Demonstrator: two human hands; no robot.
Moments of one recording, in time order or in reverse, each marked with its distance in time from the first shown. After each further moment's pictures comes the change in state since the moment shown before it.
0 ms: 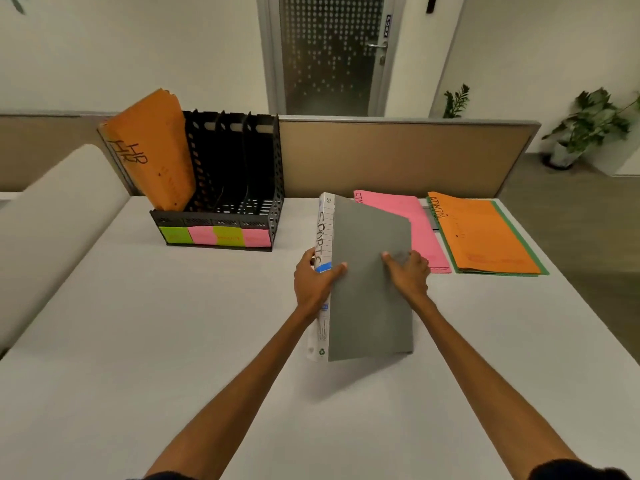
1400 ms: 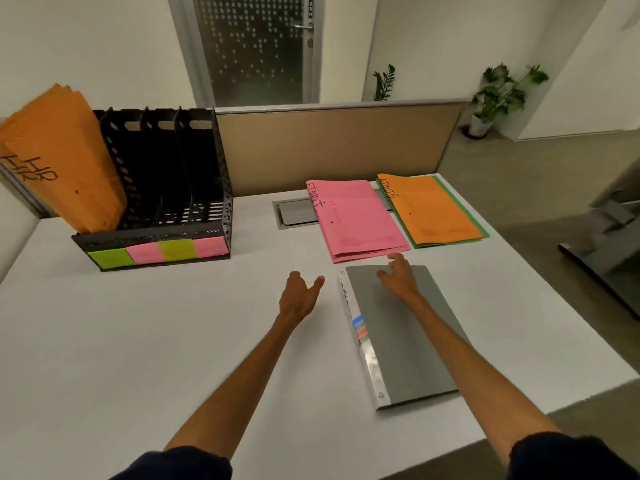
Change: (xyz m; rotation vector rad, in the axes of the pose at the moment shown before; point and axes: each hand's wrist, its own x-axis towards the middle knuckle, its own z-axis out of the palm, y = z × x) left_hand 0.027 -0.052 0.019 0.601 -0.385 -0.174; right_hand -0.008 0.043 -0.023 -0.087 -0.025 0.017
